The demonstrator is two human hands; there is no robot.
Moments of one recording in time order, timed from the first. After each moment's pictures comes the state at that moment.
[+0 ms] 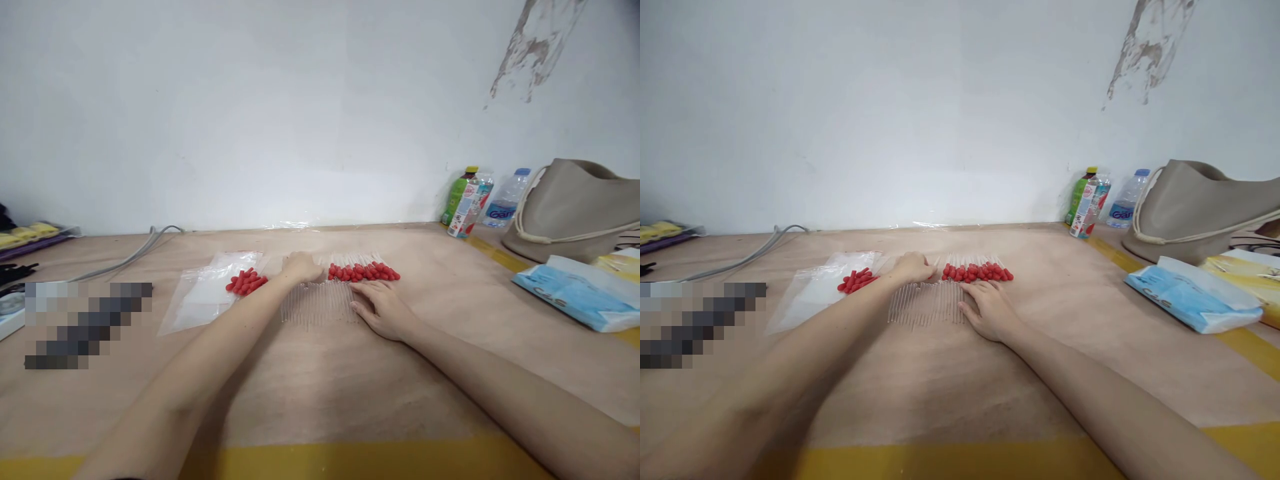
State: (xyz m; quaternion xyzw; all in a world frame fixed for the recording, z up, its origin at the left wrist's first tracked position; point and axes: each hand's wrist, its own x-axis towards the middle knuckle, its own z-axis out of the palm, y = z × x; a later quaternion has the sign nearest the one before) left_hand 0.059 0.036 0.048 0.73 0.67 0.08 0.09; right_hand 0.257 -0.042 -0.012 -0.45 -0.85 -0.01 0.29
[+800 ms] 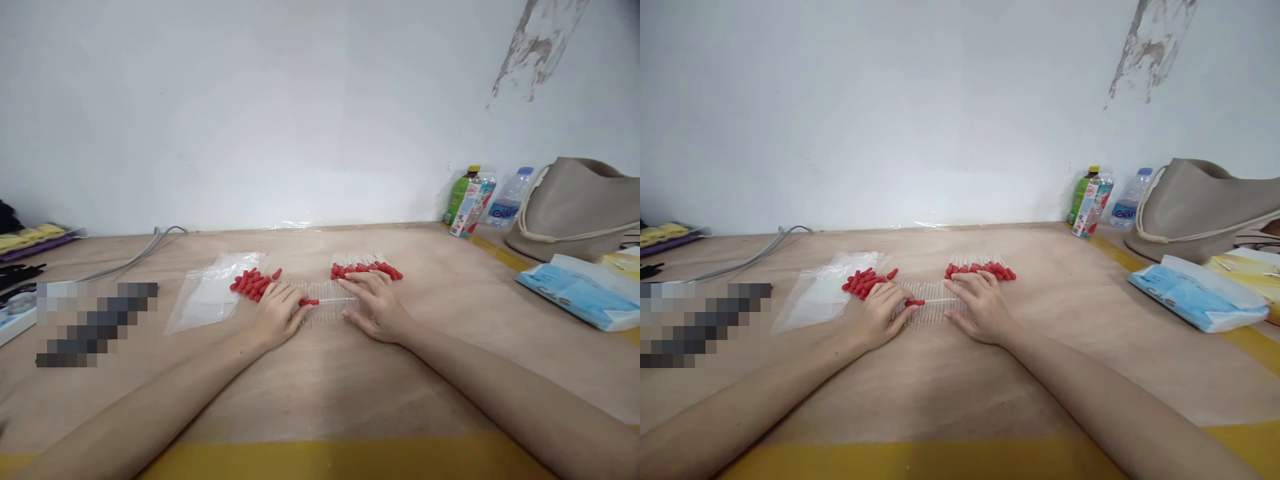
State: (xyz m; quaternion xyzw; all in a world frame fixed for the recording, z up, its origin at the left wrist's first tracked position) left_hand 0.003 -0.057 0.007 0.87 0.39 0.28 -0.12; right_hand 0.244 -0.048 -0.008 -0.33 -0.86 -0.11 0.38
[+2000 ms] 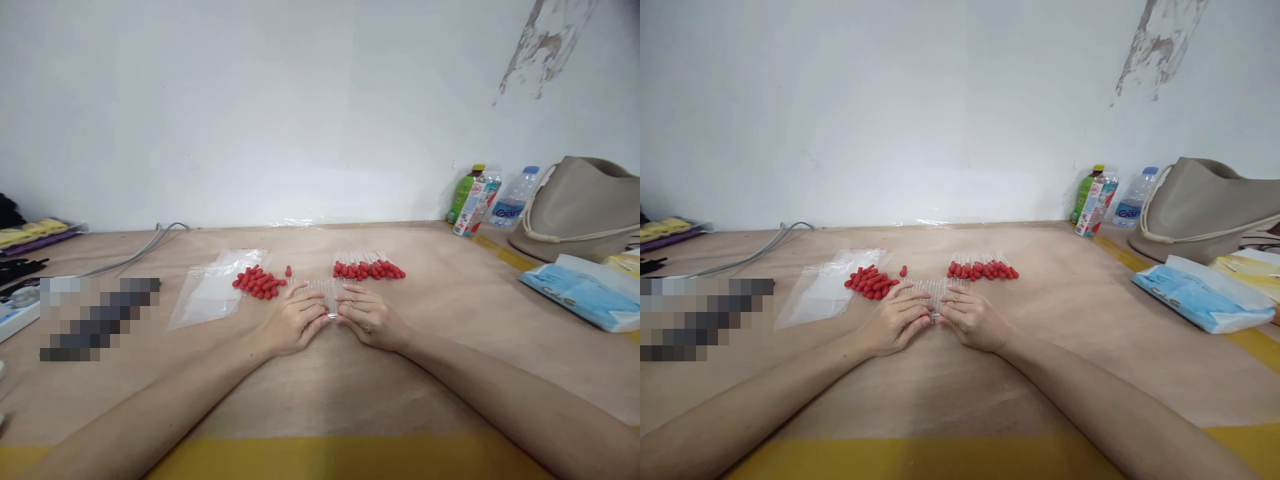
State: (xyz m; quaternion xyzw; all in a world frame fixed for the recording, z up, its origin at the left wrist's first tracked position) left_hand 0.016 -0.064 0.005 0.92 0.26 0.28 -0.10; right_hand 0.223 -0.050 -0.014 -0.15 -0.88 -0.13 0.43
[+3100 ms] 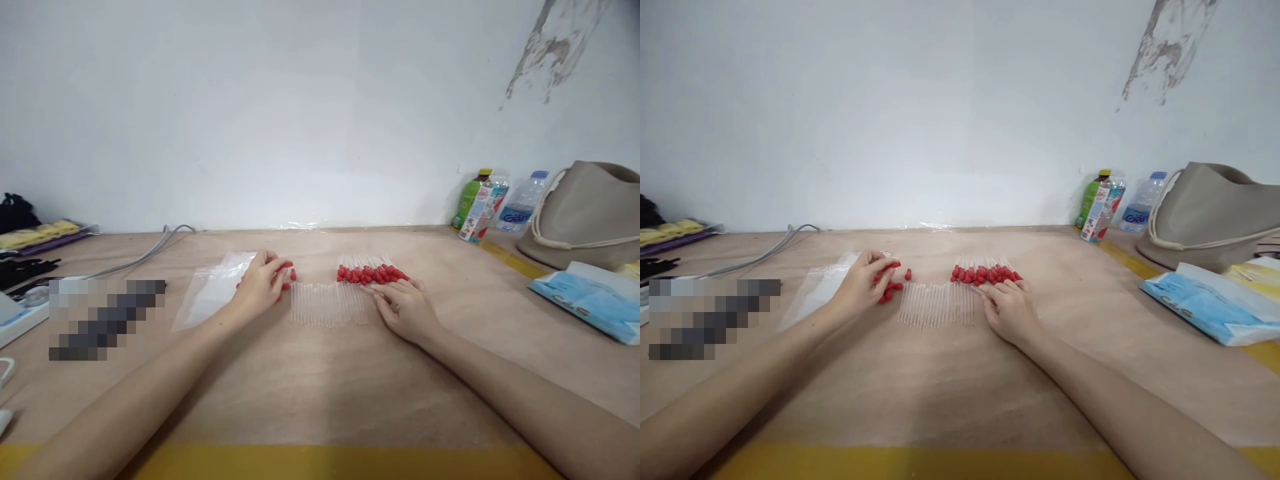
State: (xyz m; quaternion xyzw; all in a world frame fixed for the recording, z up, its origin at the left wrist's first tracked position) left_hand -0.027 -0.028 0.039 0.78 0.50 0.37 -0.02; right_hand 0.265 -0.046 -0.011 -0.46 -0.79 -0.15 0.38
